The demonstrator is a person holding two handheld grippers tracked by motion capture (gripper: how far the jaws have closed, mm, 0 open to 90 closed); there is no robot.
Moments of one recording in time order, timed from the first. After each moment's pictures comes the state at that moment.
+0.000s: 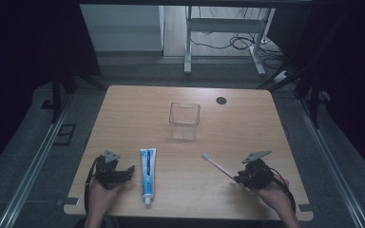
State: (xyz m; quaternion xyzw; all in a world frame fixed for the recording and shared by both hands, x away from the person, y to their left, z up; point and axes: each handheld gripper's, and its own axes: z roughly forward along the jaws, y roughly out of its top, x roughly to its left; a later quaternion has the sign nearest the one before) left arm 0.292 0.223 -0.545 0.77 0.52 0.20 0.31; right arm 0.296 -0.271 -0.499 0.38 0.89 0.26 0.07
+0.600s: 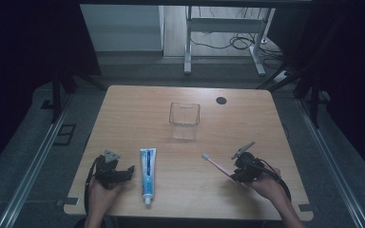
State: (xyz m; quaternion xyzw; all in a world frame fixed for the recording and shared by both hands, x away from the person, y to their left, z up) left arm 0.292 0.223 -0.545 0.77 0.52 0.20 0.31; right arm 0.320 -0.245 -0.495 0.35 0.92 0.17 0.05
